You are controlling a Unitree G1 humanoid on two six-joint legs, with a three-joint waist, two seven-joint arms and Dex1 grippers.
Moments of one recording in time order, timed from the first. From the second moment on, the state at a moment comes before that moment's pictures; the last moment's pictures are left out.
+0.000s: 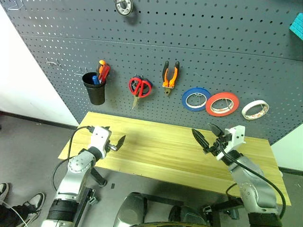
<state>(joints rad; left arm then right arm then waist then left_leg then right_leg) -0.03 0.39 -0.01 0.11 -0.10 0.05 -0.43 0.12 -0.33 -0.17 -0.16 0.46 0.19 0.52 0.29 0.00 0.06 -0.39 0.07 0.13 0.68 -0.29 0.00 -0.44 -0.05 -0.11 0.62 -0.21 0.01</state>
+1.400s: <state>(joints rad) -0.04 0.37 0.04 0.31 -0.14 0.00 -0.52 0.29 -0.35 -0.30 0.01 0.48 0.10 0.69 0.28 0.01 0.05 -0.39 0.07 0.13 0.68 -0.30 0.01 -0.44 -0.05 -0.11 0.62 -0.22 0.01</state>
